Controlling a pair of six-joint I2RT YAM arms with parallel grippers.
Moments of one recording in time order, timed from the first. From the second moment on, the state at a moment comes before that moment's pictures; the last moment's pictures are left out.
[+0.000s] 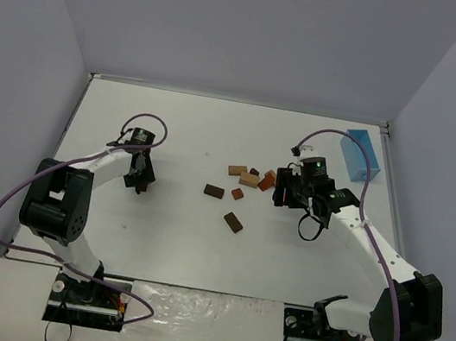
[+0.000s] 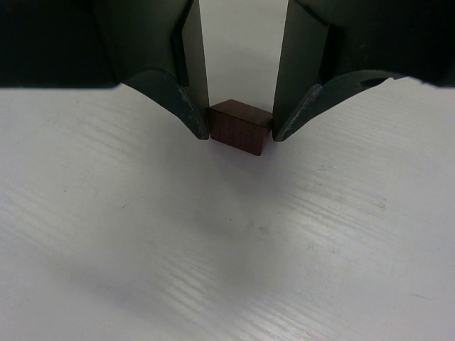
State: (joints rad) left arm -0.18 1.65 0.97 -0.46 -0.20 -0.60; right arm 0.41 1.28 0.89 -0.44 0.00 0.23
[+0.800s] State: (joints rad) left arm -0.18 1.60 0.98 -0.47 -0.09 -0.18; right arm 0.41 1.27 0.89 -0.44 0.00 0.22
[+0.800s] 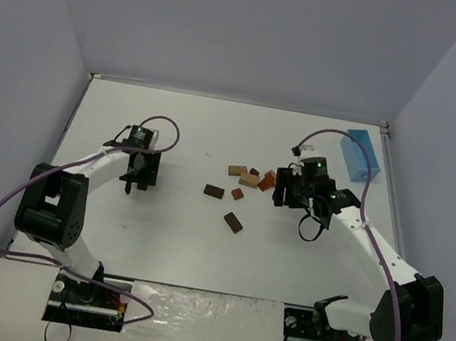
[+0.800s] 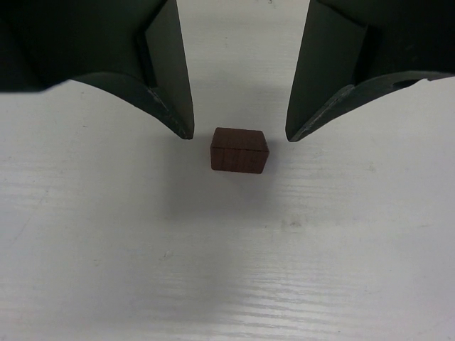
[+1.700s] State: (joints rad) left arm -0.22 1.65 0.95 -0.38 -0.06 -0.34; right arm 0.41 1.25 0.88 -0.44 0.00 0.22
